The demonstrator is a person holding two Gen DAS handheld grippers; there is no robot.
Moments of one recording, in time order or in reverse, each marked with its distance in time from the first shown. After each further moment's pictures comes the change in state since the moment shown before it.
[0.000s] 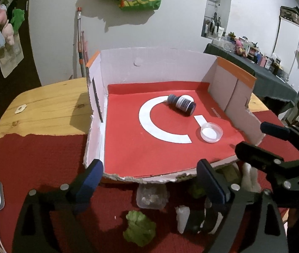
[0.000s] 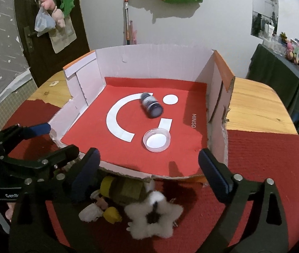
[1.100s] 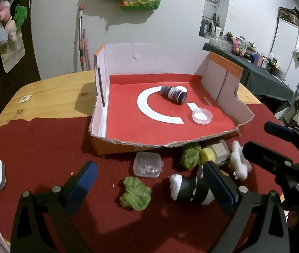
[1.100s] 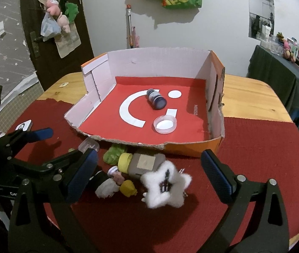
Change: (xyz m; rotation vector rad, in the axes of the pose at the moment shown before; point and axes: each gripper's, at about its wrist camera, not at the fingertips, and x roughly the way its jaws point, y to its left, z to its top) left arm -0.025 -0.002 -0.031 -0.011 0.007 -0.013; right arm -0.033 0.015 -0.031 0.005 -0.038 0.023
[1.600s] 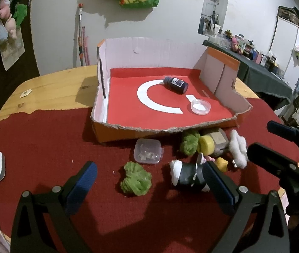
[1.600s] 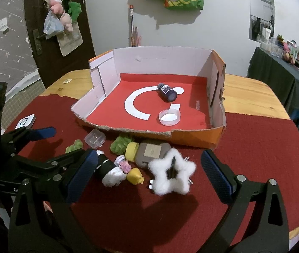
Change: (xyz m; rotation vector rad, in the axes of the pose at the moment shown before) left arm -0.007 0.002 -0.016 0.001 0.016 -0.009; right arm -0.010 0.009 -0.015 -0.011 -0.003 -0.006
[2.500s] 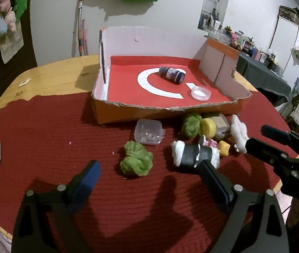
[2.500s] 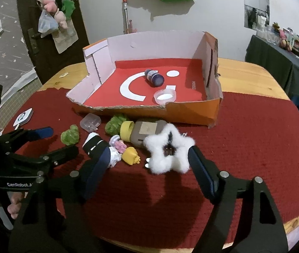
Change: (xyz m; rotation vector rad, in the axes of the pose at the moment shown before) left arm 0.000 0.006 -0.020 -0.017 0.033 -0.015; right arm 0.006 -0.009 -0.023 0.049 0.047 -0.001
